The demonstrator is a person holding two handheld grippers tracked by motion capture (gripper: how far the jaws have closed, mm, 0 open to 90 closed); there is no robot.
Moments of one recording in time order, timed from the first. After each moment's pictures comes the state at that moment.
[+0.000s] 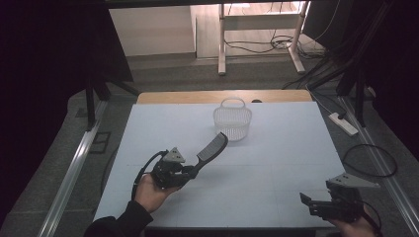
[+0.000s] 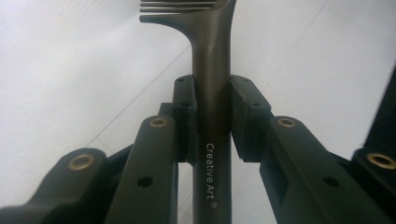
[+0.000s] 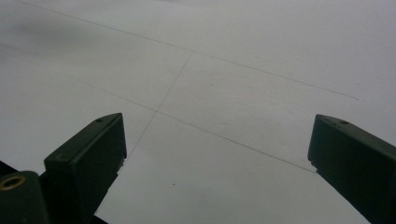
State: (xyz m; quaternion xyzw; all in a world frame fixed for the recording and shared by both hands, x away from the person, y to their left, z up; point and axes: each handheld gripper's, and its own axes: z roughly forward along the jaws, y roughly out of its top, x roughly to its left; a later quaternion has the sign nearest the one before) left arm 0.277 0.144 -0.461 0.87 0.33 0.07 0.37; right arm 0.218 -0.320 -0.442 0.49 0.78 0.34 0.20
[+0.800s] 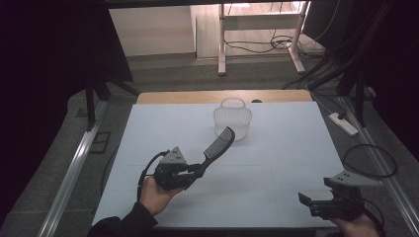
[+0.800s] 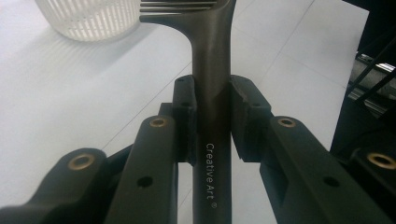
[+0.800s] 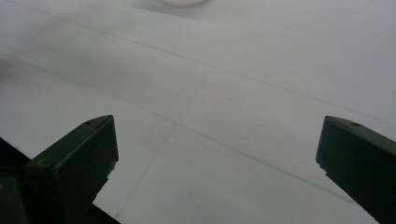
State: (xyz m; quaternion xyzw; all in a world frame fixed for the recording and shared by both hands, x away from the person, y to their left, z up) left arm 0.268 0.135 -0.451 0.84 0.31 0.07 0.44; right arm 0.220 -0.318 -0.432 0.45 0.79 0.38 0.18
